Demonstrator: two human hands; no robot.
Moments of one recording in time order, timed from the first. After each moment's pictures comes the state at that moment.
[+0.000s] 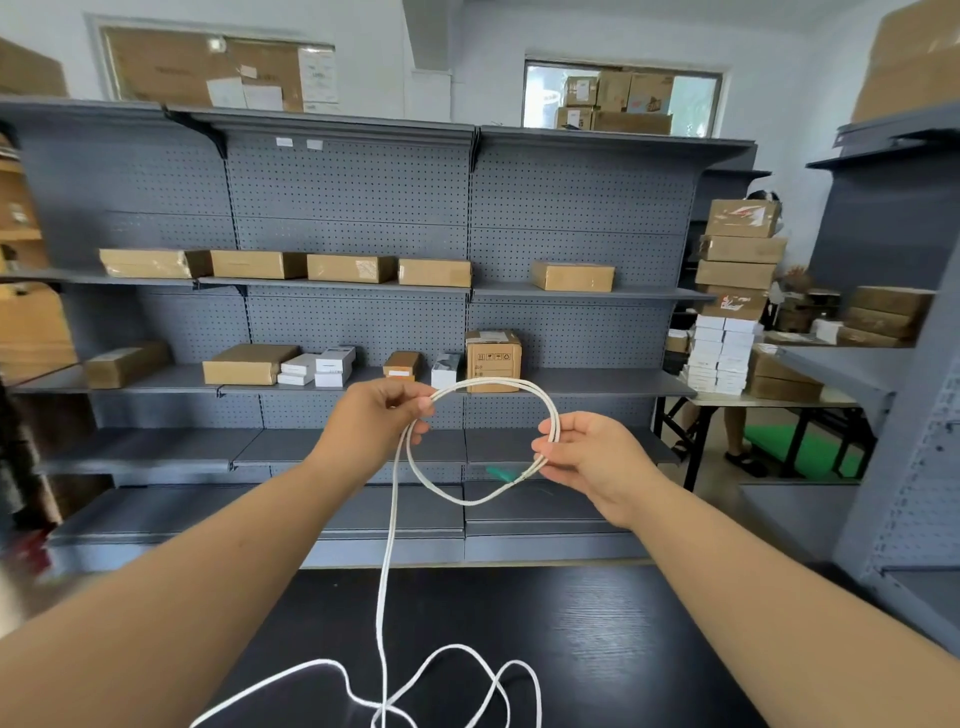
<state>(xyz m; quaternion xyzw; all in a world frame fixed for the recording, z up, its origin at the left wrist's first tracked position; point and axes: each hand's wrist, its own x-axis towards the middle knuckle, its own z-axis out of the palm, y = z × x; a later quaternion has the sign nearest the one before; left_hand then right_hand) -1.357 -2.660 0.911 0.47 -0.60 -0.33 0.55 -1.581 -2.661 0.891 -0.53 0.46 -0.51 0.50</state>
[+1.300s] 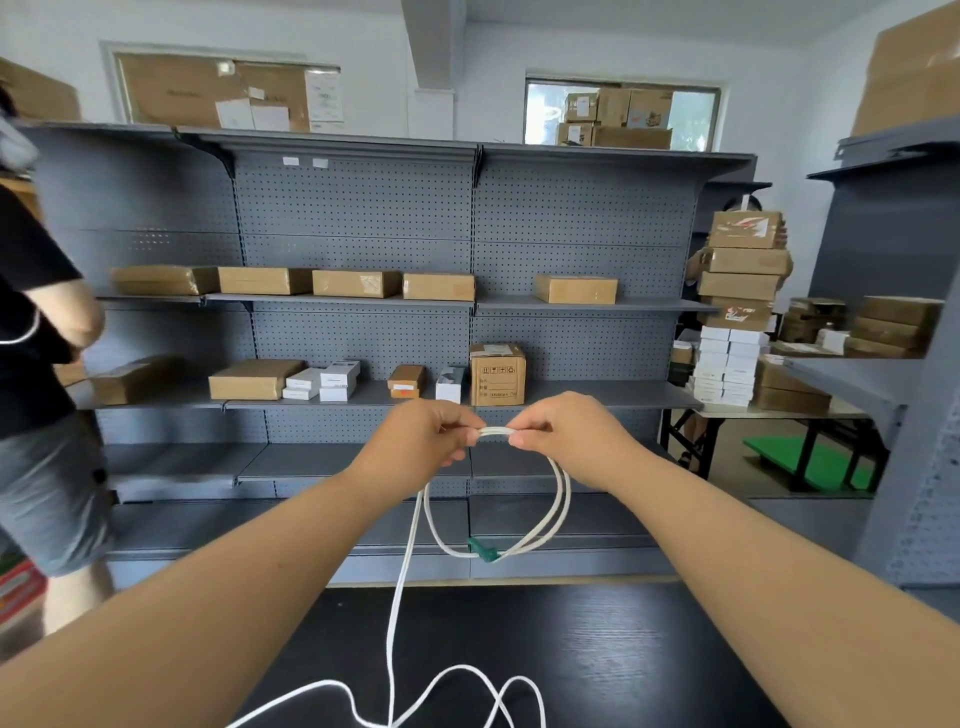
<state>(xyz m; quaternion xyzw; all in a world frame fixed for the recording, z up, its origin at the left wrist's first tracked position) -1.380 -2.651 0.925 0.49 -0.73 -0.24 0.41 -1.561 -2.659 0.942 -0.81 0.51 -0.26 0.08</state>
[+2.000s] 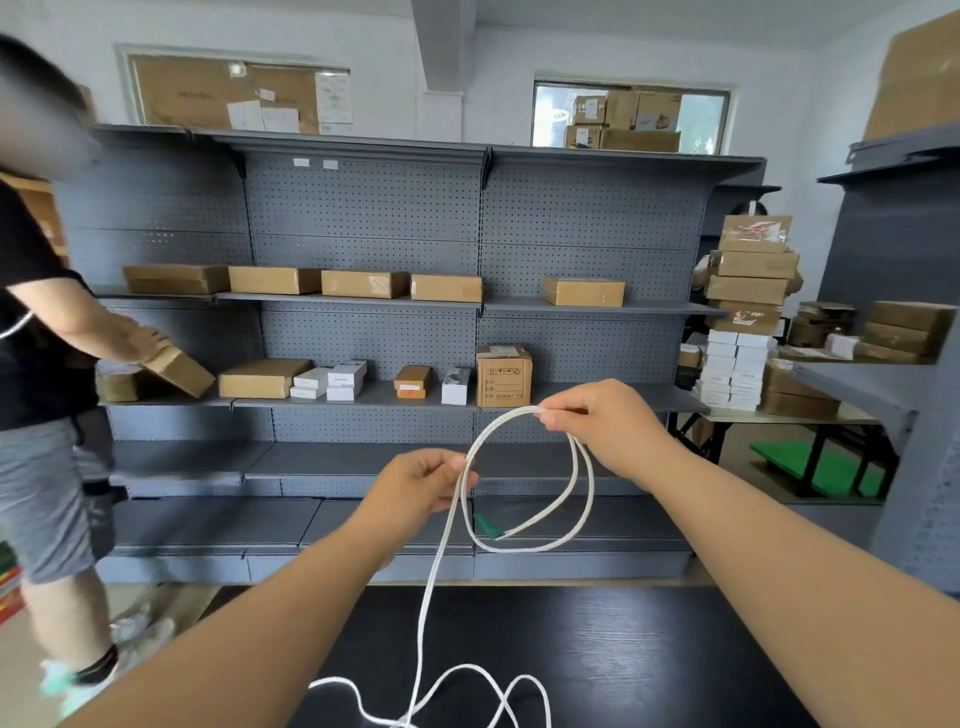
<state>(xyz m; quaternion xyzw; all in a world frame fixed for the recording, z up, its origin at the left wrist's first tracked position) -1.369 -2.651 0.869 0.46 -0.59 -0.44 0.50 -1.575 -2.654 0.948 -0.77 0.51 -0.36 0.13</state>
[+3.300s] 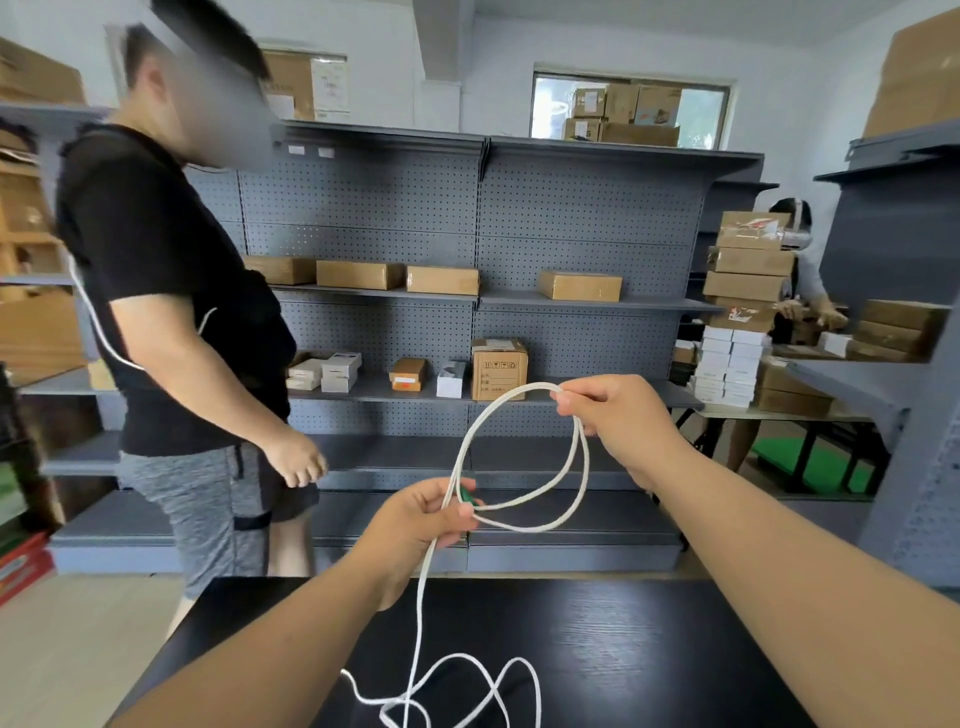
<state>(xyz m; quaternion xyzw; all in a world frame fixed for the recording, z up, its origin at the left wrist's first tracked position) -1.374 -2.646 0.830 0.40 -0.53 -0.55 0.51 -1.584 -2.662 0.937 -0.66 0.51 -0.49 0.24</state>
